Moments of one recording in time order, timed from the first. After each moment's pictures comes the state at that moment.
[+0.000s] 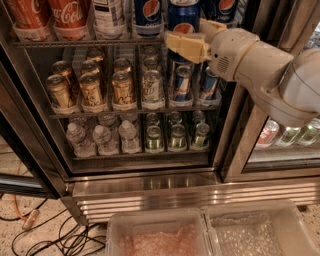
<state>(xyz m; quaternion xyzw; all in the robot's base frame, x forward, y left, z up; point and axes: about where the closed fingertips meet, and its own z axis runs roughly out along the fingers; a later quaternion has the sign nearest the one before) 0.616 -0.080 1.060 -0.27 0.59 0.24 0.72</state>
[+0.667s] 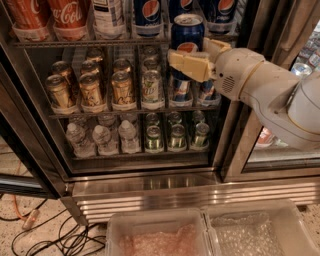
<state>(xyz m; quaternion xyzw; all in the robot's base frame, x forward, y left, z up) 0.584 -0.082 1.034 -0.26 0.61 0.25 0.70</state>
